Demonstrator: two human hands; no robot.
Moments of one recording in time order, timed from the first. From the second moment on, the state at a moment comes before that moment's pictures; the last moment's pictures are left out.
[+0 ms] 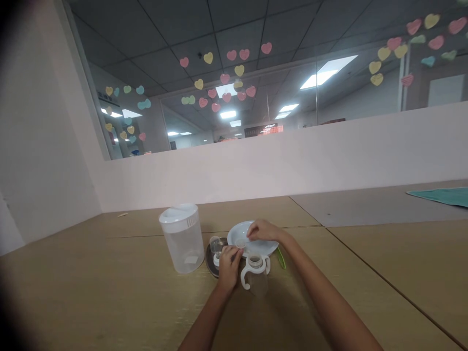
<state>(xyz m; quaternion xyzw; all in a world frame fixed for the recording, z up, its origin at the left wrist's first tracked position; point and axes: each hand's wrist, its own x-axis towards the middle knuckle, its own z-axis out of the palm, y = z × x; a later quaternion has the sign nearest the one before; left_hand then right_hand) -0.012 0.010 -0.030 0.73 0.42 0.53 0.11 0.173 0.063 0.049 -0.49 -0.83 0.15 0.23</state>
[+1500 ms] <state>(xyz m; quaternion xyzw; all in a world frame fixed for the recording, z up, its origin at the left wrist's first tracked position) -0.049 0.021 -0.030 0.64 0.64 0.42 0.03 0.174 -0.001 0.119 -0.39 -0.72 0.34 0.47</state>
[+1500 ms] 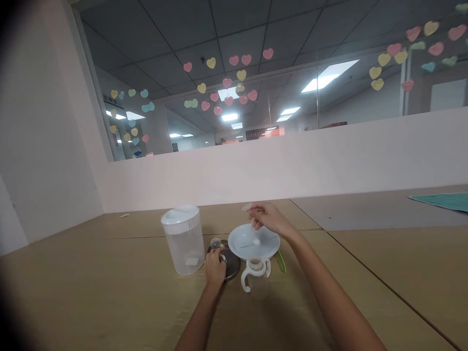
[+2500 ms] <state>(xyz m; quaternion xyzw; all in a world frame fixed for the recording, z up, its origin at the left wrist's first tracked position) -0.036 -0.004 -0.015 0.68 0.39 0.61 -0.09 0.157 -0.020 0.111 -0.46 -0.86 0.20 0.13</state>
